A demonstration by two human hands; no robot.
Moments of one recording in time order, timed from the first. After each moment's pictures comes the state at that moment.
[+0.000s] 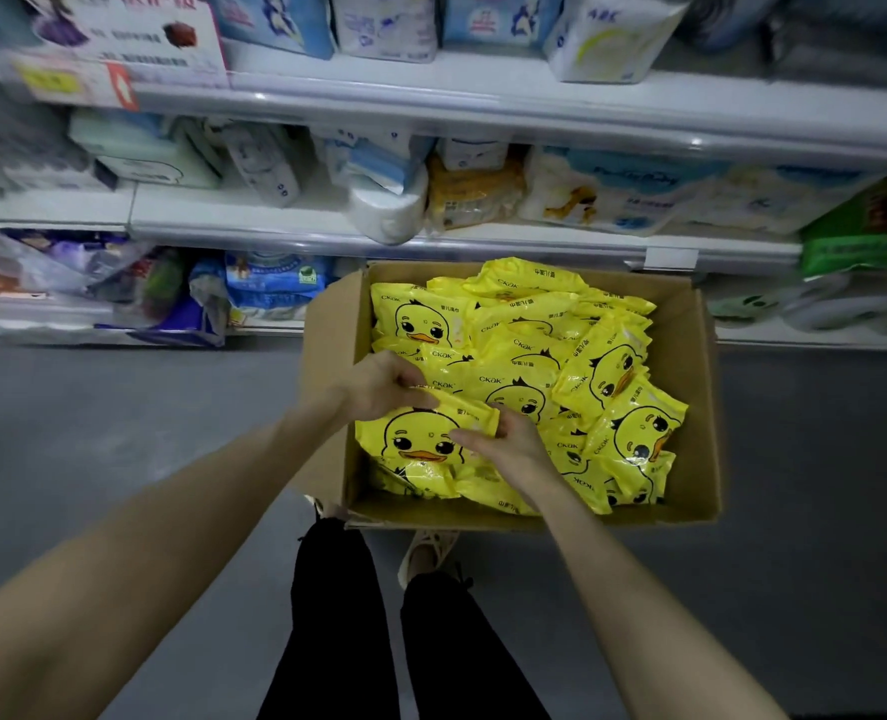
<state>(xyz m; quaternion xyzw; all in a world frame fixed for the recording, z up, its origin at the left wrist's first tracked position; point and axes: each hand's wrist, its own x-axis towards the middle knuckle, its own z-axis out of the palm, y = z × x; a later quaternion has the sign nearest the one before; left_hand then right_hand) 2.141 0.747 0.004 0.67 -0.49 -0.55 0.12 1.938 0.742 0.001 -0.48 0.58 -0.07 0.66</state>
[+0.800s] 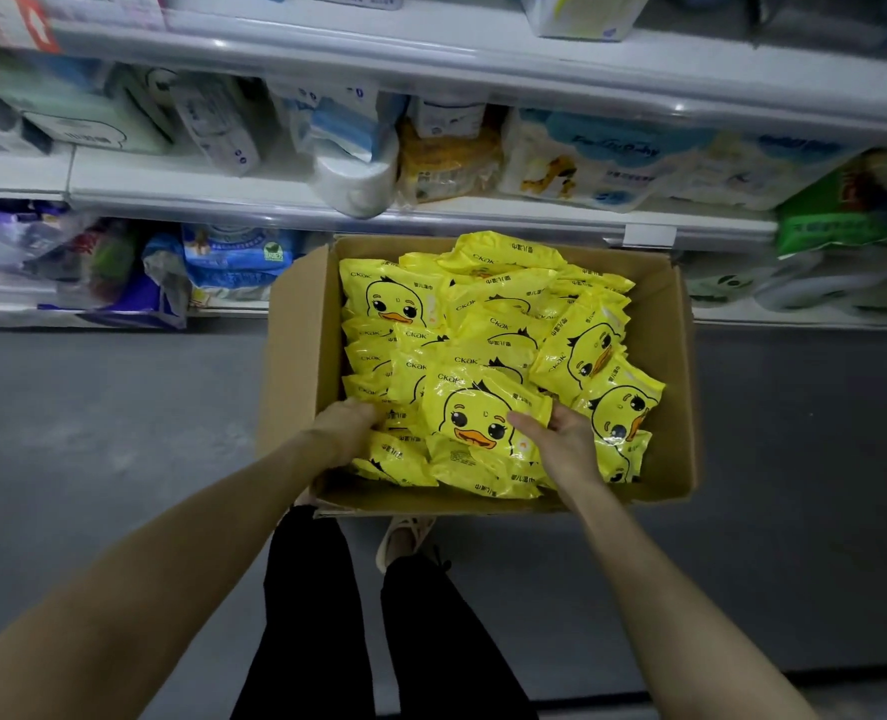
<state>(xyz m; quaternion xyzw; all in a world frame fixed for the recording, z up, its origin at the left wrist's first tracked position) 2.114 0.795 -0.067 0.67 -0.57 -0.44 -0.18 1.867 0.732 -0.020 -0.44 0.67 -0.17 0.57</state>
